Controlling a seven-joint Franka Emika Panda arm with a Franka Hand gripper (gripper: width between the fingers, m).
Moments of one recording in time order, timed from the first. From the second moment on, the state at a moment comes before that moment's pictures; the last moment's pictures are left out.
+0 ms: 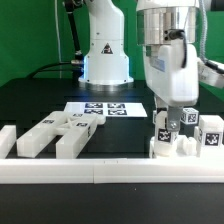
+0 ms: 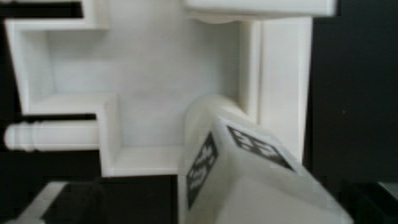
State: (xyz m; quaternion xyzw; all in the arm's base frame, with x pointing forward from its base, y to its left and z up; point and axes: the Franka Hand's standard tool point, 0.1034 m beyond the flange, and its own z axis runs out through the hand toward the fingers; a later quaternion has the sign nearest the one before) arm 0.626 0.058 0.076 -0.73 0.68 -0.02 0.06
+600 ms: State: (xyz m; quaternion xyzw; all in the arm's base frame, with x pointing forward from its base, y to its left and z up) arm 0.627 0.050 0.078 -0.90 0.43 -0.03 0.05
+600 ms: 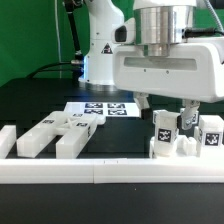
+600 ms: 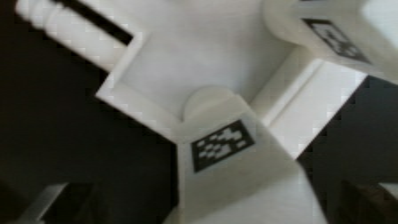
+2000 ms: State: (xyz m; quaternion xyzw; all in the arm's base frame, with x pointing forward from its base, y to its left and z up) arm 0.627 0.050 0.077 -0.91 0.42 -0.04 0.02
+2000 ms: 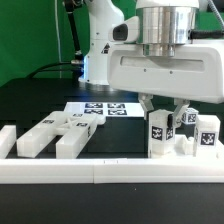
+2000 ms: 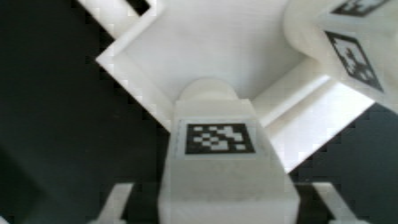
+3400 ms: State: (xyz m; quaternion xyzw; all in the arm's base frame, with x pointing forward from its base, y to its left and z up) arm 0.631 0.063 0.075 -0.59 0.81 -0.02 0.05
